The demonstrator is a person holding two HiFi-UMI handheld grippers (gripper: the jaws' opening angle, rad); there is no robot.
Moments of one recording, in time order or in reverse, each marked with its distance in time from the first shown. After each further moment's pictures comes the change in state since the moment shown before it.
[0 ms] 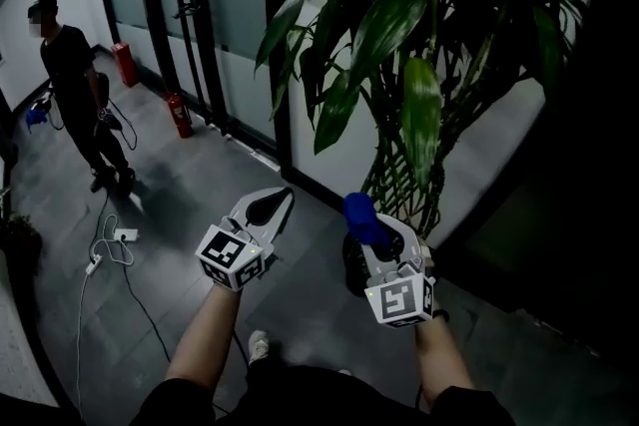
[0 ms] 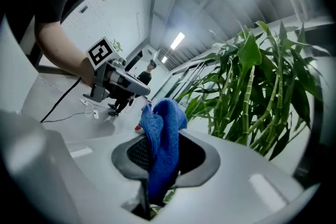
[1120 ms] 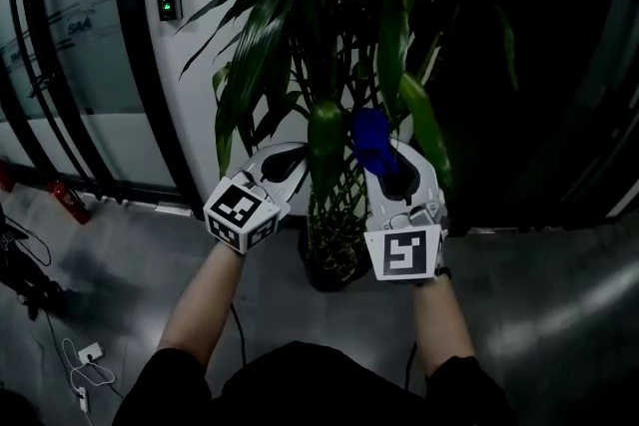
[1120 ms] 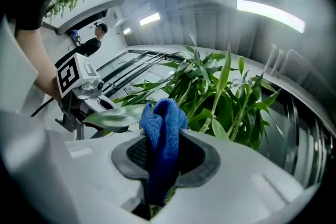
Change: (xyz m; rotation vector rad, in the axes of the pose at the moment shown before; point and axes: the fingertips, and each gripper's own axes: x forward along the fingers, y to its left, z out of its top) left arm 0.154 0.038 0.060 0.024 -0.187 -0.662; right arm 0.066 -0.130 0.106 -0.120 0.195 -0.690
